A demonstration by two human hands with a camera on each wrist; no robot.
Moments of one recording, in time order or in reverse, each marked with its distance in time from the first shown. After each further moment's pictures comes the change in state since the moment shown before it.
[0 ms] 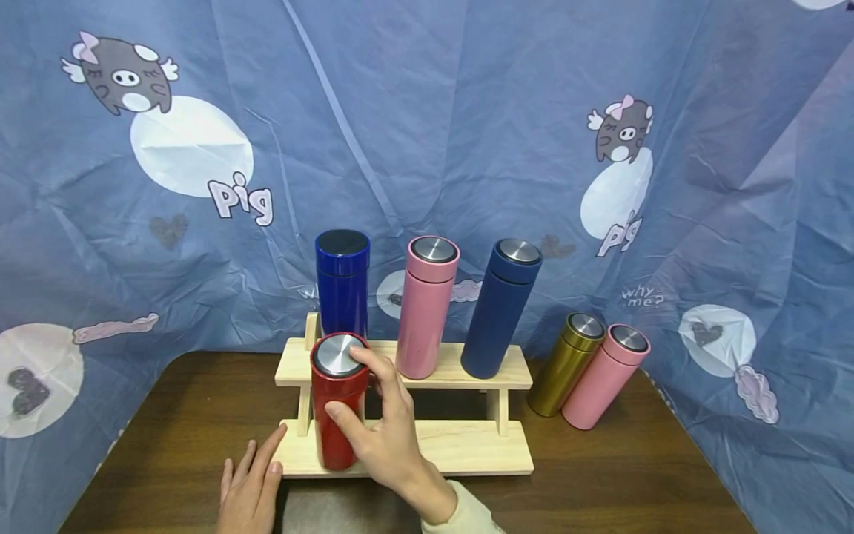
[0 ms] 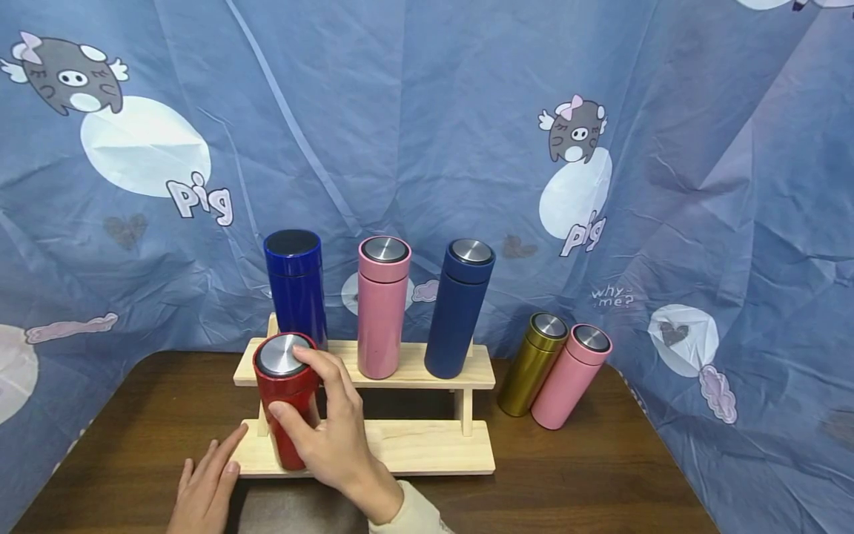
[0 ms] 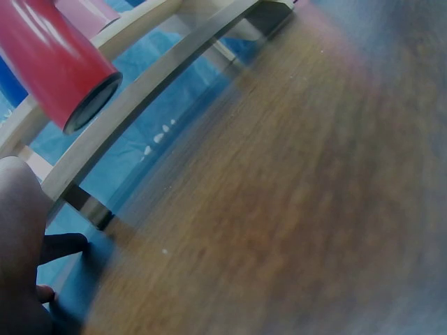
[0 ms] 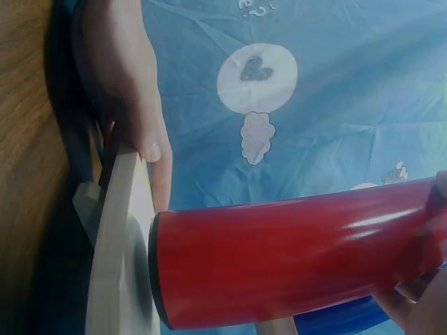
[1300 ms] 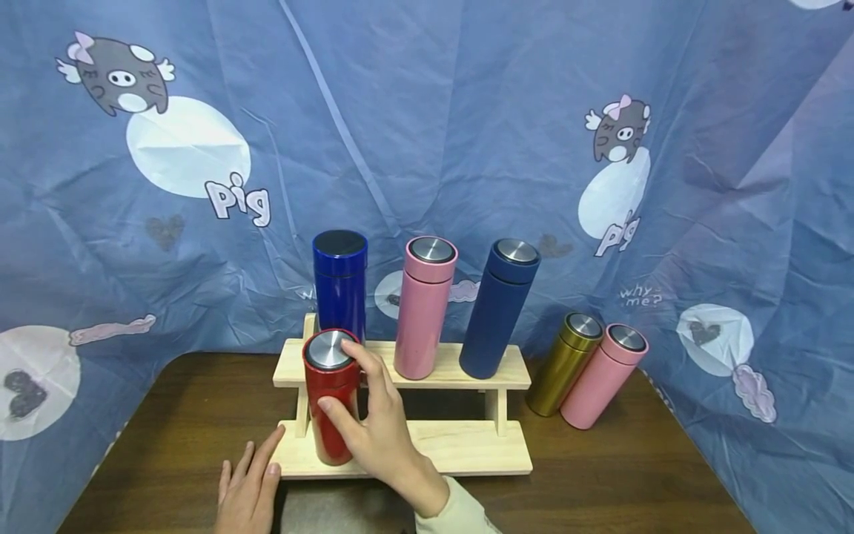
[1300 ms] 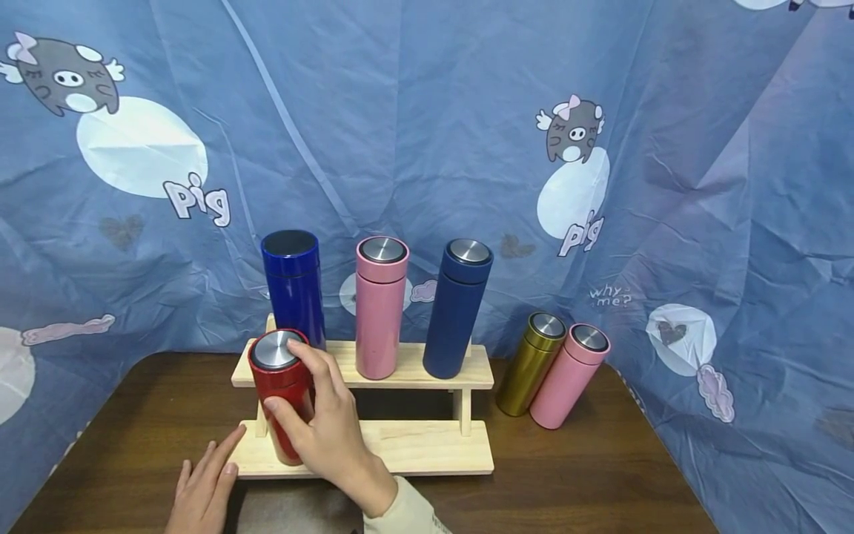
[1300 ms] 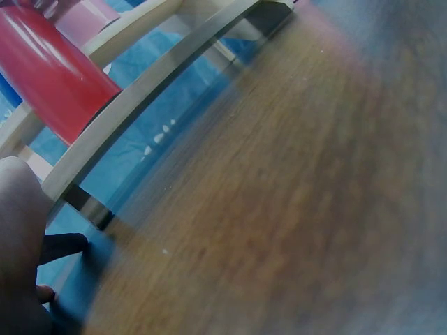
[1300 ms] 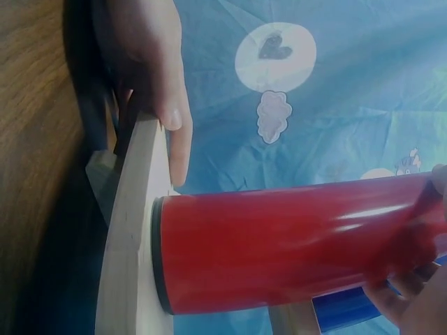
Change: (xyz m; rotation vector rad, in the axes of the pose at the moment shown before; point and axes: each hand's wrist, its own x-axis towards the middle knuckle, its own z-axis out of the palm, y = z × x) left_hand 0.001 -0.002 -0.001 0.001 -0.013 0.000; right_hand -0.001 0.015 0.008 -0.123 -0.074 0.051
